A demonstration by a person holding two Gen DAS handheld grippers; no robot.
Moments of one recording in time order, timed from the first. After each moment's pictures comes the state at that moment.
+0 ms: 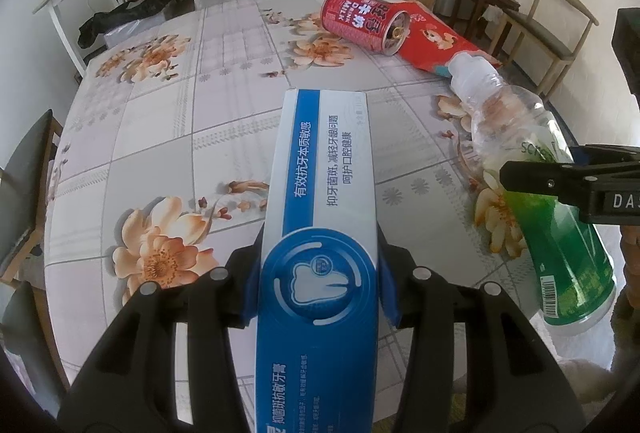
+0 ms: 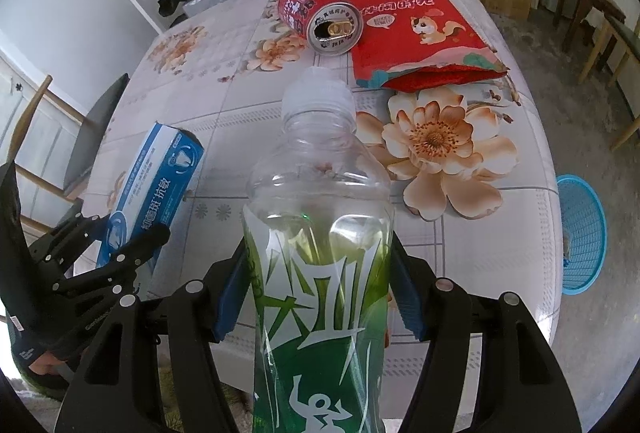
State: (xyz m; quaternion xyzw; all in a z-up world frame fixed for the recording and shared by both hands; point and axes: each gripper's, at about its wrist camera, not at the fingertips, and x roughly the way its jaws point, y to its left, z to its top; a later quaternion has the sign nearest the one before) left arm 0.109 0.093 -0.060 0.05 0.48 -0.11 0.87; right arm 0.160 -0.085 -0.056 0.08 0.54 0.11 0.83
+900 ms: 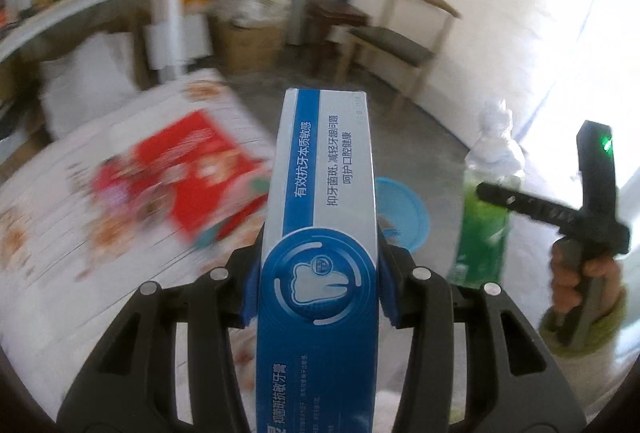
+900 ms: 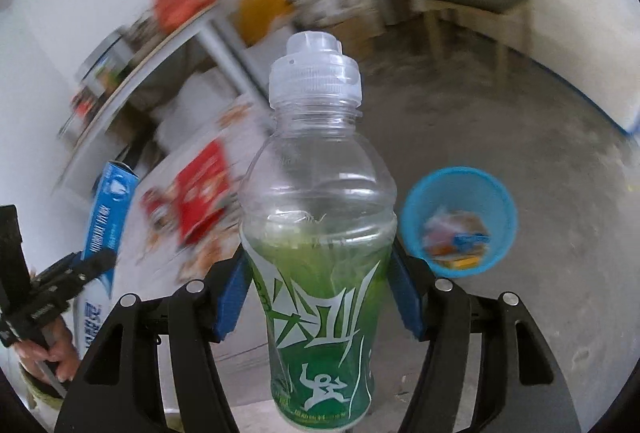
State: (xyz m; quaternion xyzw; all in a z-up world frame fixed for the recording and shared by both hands) left arm 0.170 -0.107 0.054 0.05 0.43 -0.38 0.82; right arm 0.059 -0.341 0.008 0.28 0.38 -0.11 0.87
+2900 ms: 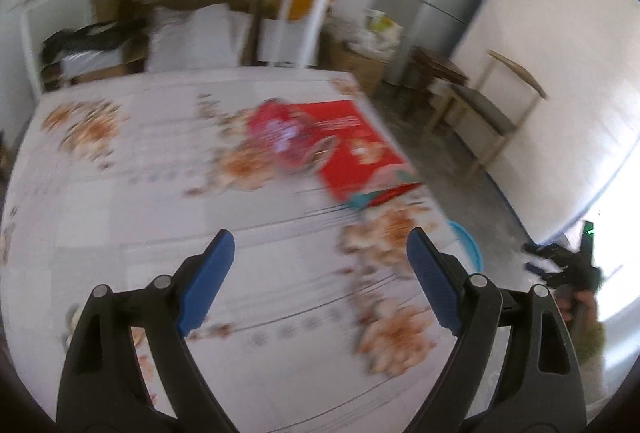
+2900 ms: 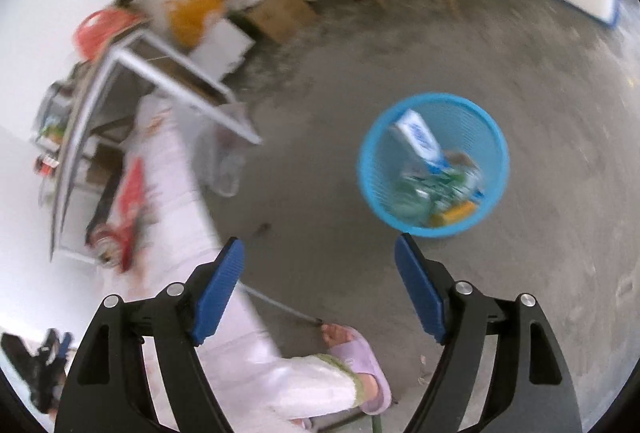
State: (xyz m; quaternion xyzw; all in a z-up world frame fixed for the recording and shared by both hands) left arm 0.155 0.074 0.010 -0.07 0.40 -0.19 0.89; right arm 0.072 -0.391 -0.107 0.39 0.40 -0.12 0.82
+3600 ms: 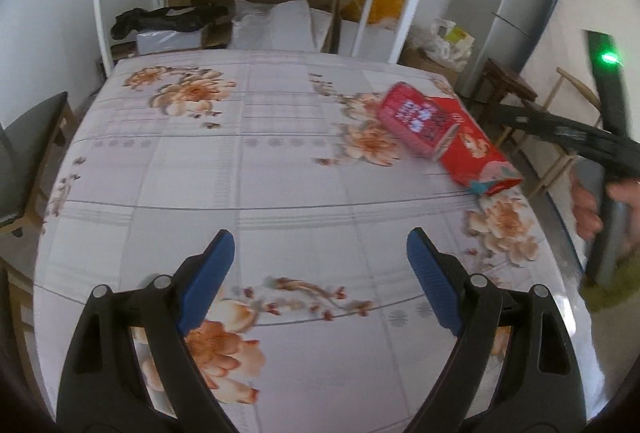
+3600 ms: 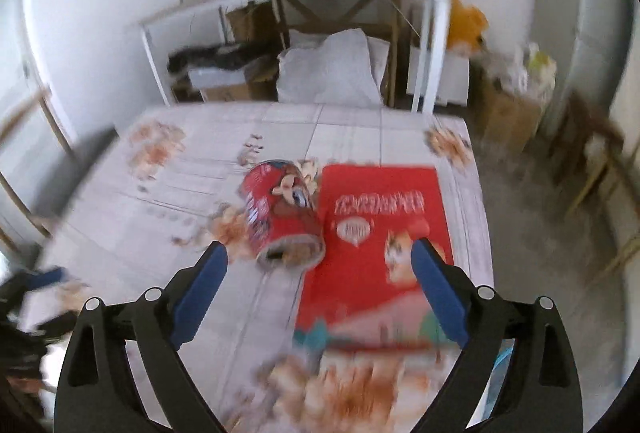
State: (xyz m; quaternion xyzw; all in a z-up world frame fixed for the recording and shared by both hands) left arm 0.154 0.150 -0.032 -0.07 0.40 -0.07 0.91; right arm 0.293 -0.085 -0.003 -0.04 0.38 0.11 0.92
